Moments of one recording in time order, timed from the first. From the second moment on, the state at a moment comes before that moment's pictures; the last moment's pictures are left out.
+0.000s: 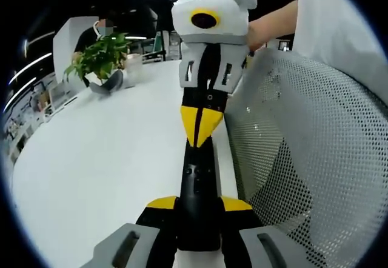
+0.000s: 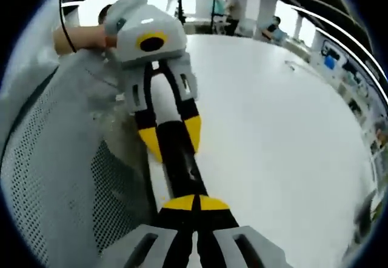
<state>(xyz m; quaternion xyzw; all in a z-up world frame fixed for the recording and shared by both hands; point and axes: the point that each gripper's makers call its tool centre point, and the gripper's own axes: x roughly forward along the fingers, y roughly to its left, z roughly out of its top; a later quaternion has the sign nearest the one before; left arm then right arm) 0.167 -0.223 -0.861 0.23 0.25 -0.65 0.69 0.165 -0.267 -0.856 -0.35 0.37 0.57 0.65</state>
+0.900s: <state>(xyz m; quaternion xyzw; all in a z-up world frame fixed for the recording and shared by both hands) 0.167 -0.223 -0.861 0.23 0.24 -0.65 0.68 0.168 -0.263 -0.857 -0.44 0.37 0.58 0.58</state>
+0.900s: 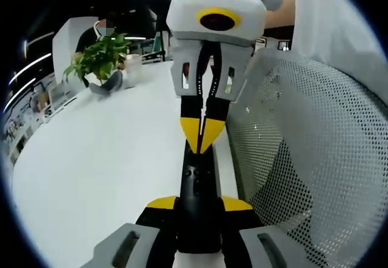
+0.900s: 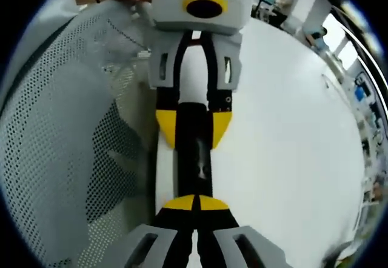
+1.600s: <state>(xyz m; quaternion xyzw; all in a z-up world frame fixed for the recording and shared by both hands) 0.168 -0.223 -0.860 0.23 0.24 -0.65 0.69 0.170 -0.265 -0.853 -0.34 0.35 0.57 0.67</state>
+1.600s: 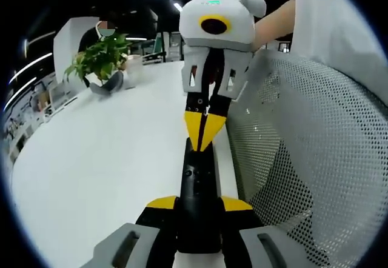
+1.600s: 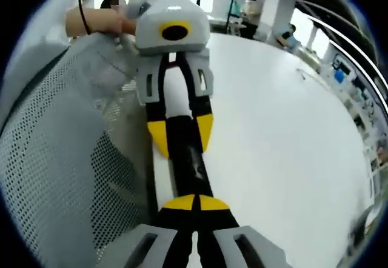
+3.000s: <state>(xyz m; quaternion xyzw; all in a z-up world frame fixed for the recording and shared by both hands) 0.168 -0.224 -0.861 0.23 0.24 -0.65 0.68 0.169 -0.258 -0.859 -0.42 0.42 0.57 0.57</state>
